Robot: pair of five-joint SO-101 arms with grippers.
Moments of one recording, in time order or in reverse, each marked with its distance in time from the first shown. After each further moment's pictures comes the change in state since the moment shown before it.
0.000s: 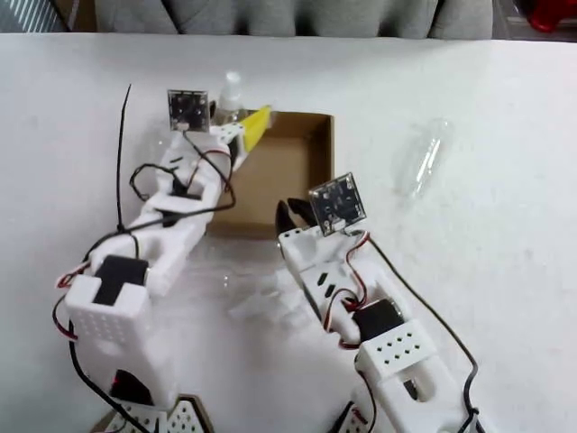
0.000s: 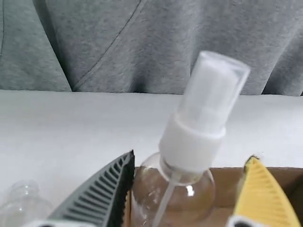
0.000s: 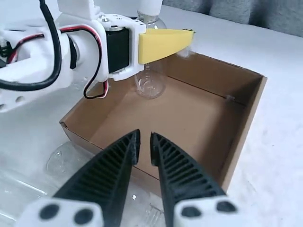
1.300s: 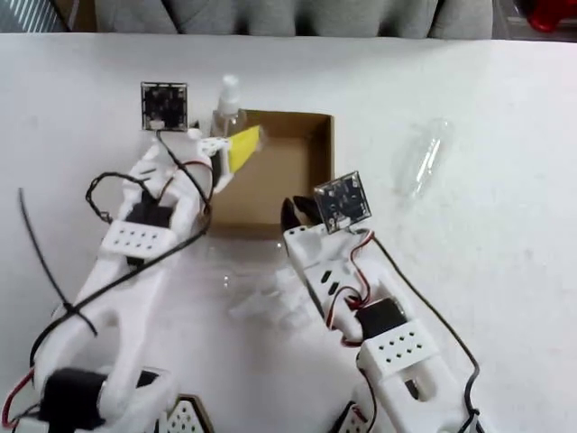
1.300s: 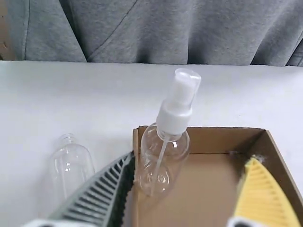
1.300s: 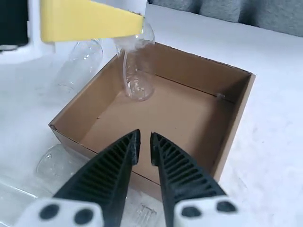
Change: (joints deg) left arm 0.0 -41.1 14.2 38.9 0.0; right arm 1.7 0.0 0.0 0.0 0.0
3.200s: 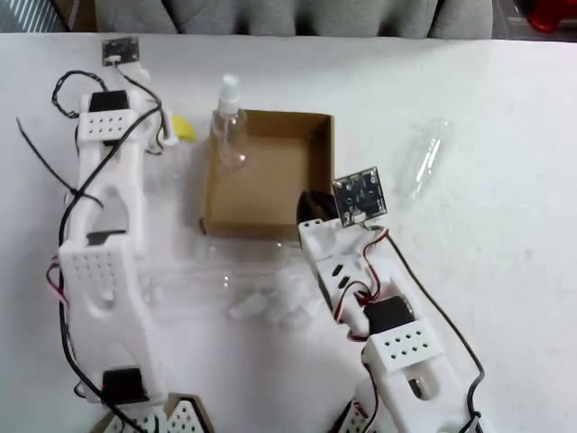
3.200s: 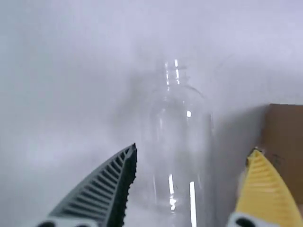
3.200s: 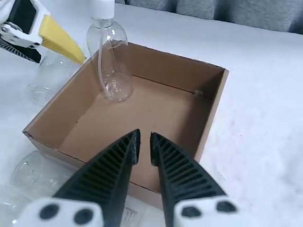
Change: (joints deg) left arm -15.7 67.9 -88.1 62.7 0.2; right arm 4.5 0.0 0.0 0.0 0.1
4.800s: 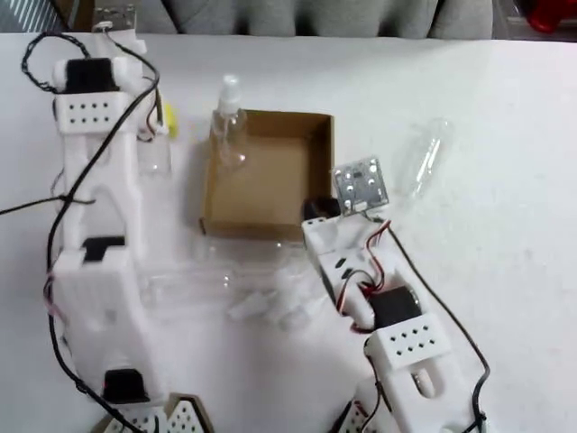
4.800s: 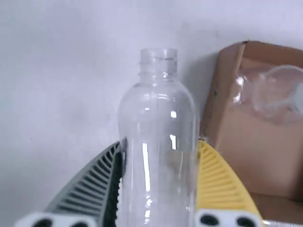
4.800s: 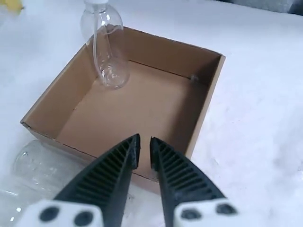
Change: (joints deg) left arm 2.4 -11.8 -15.0 28.7 -1.6; right arm 0.9 0.0 -7.7 14.8 0.0
